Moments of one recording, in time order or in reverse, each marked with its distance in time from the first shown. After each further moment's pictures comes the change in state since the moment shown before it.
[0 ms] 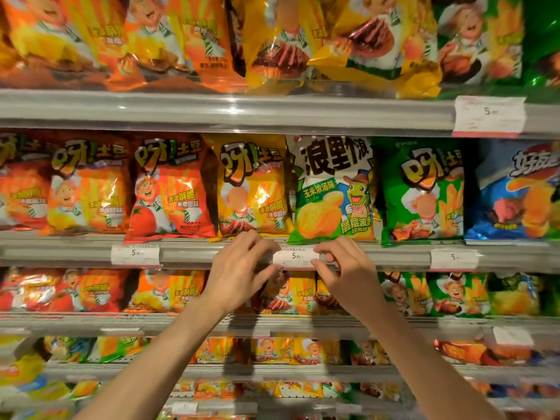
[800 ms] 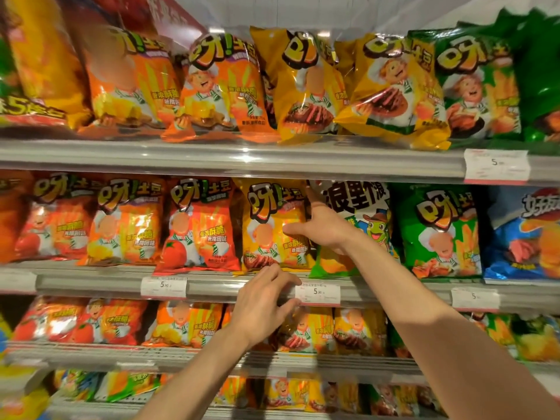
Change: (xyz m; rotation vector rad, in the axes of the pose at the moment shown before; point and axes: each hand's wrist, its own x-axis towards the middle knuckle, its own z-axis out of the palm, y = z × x) left_hand 0.004 0.004 -0.008 -0.109 -0.079 -0.136; right_hand 0.172 -0.060 0.008 0.408 -0.572 0.431
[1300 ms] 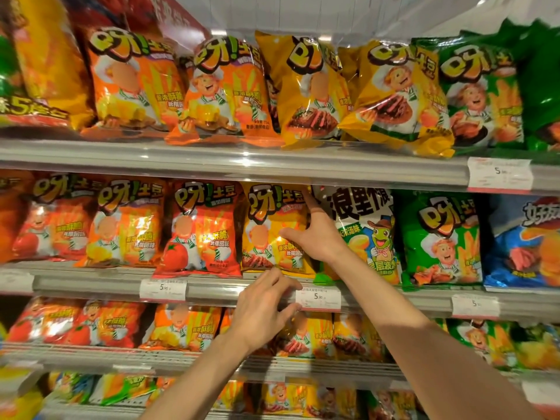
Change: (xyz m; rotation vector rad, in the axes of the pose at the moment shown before) left_hand 0.000 -0.002 0.003 -0.007 0.021 0.010; right_hand -0.003 0.003 0.022 -0.011 0.220 -0.095
